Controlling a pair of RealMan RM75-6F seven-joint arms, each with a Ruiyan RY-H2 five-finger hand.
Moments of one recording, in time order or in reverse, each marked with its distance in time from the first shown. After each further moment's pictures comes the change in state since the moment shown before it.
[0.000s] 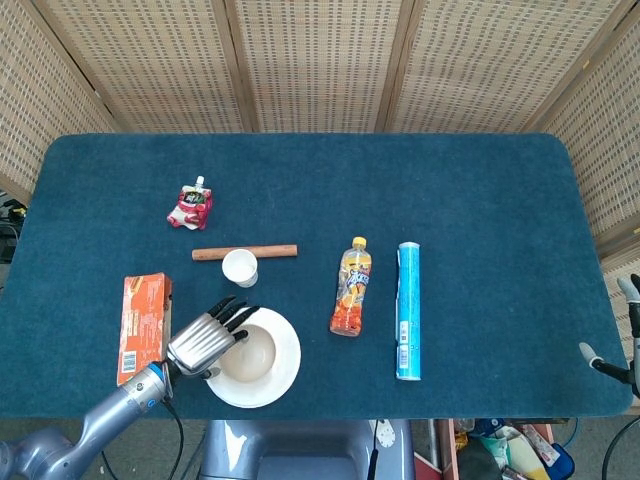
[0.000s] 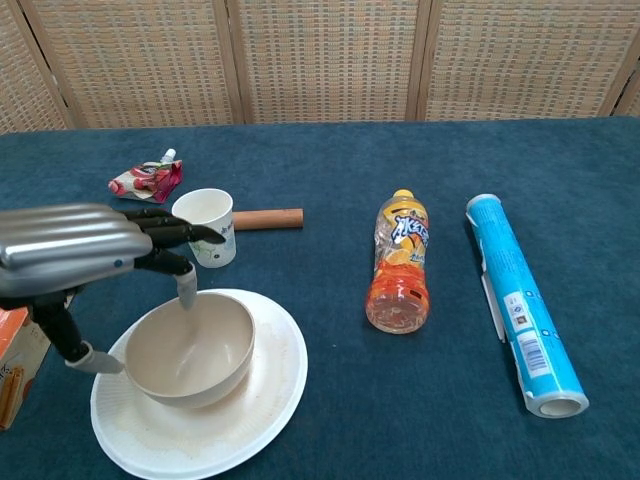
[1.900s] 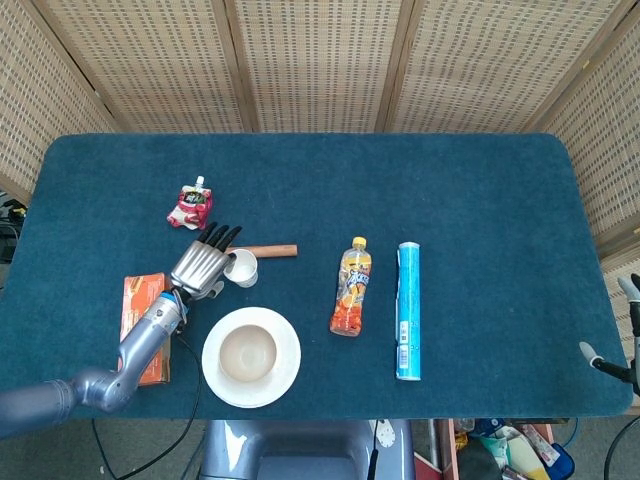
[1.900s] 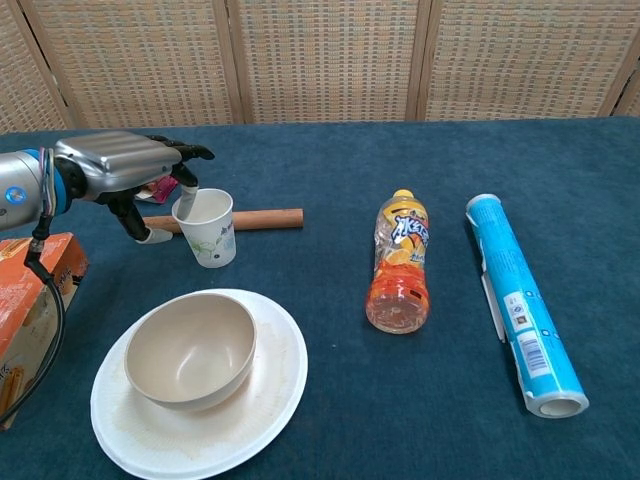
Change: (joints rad) left arm -0.178 -0.207 -0.163 0.397 -0.377 -0.035 0.072; right arm 0.003 0.001 0.002 0.012 0.008 -0.016 0.033
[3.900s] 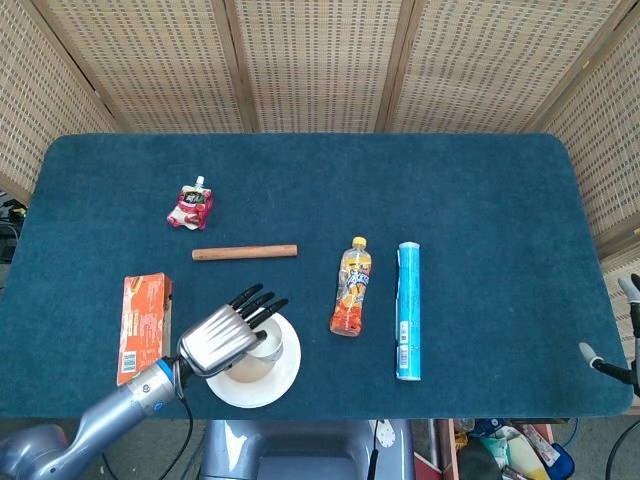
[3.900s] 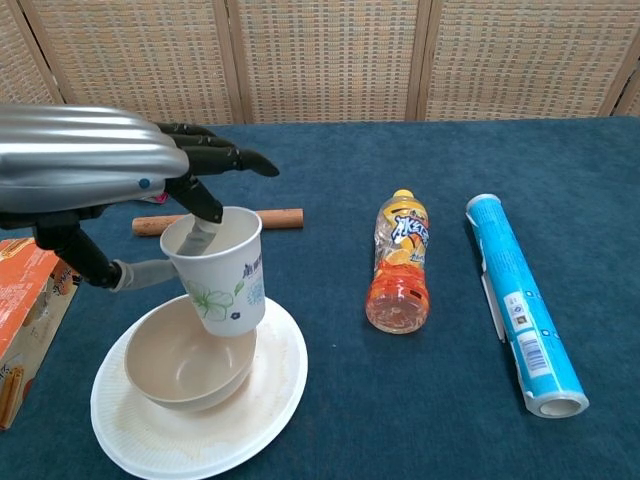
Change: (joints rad) left arm 0.044 0.354 0.142 -0.672 0.305 0.046 0.113; right arm -0.004 0.008 -0.002 -0.009 -0.015 0.013 0.014
